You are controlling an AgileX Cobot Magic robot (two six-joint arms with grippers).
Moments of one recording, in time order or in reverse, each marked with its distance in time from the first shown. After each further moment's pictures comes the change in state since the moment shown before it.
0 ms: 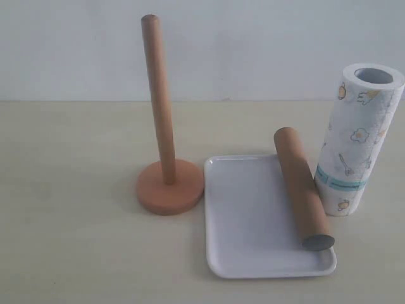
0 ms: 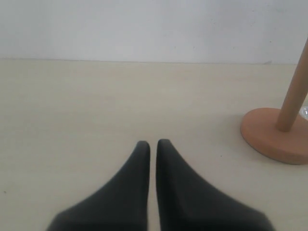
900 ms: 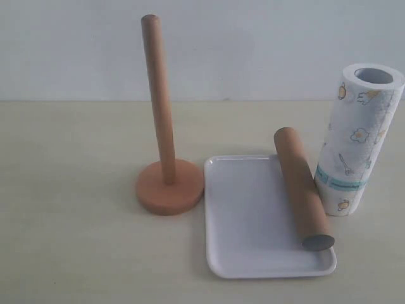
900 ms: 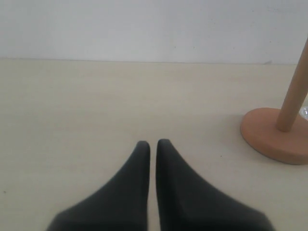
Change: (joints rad) left arm 0.000 0.000 0.000 0.000 0.000 0.000; right arm 0.000 0.748 -0.128 -0.102 -0.271 -0.014
